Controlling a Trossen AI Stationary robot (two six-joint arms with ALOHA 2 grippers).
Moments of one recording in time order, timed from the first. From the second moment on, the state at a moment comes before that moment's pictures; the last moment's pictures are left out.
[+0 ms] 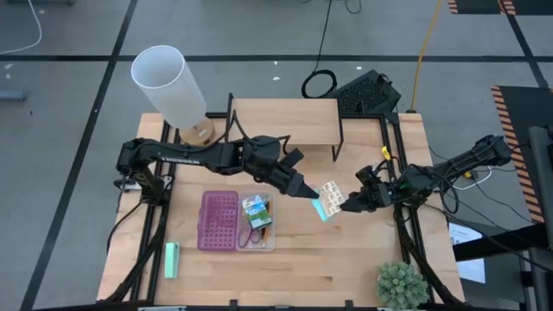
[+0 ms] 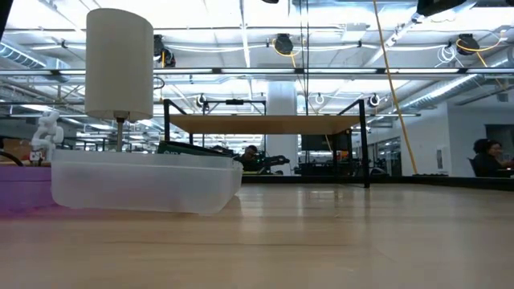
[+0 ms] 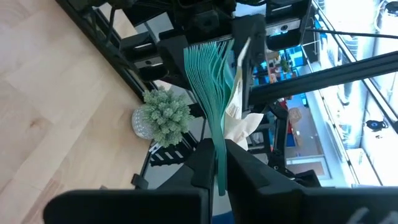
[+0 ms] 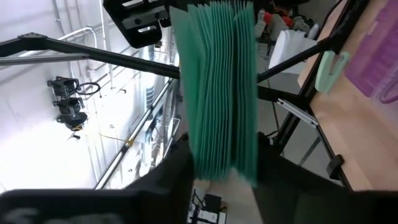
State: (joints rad) left arm -0.03 1.75 1.63 -0.15 0.36 -1.11; right arm 0.39 0.77 0.47 0.44 0.08 1.37
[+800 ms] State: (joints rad) left arm 0.01 1.65 1.63 -0.17 0.41 -1.22; right arm 0.39 0.77 0.47 0.45 0.01 1.29
